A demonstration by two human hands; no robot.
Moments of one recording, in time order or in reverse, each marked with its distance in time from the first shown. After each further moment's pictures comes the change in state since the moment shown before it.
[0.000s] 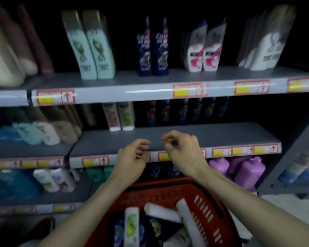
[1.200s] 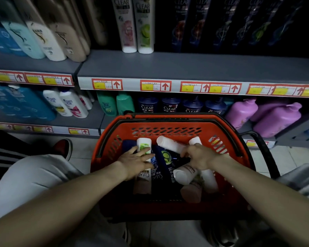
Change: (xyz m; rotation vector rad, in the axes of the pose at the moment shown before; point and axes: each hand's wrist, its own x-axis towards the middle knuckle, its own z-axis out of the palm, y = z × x) left_hand -0.142 -0.191 0.085 0.969 -1.138 0.240; right_hand -0.126 0.149 0.112 -0.499 -1.087 0.275
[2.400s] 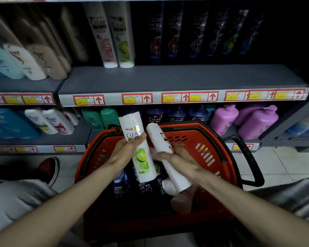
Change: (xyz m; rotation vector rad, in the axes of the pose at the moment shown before) left_hand -0.007 0.005 -0.081 -1.827 0.655 -0.382; right_hand -0.028 -0.035 -0.002 1.012 0.278 0.059
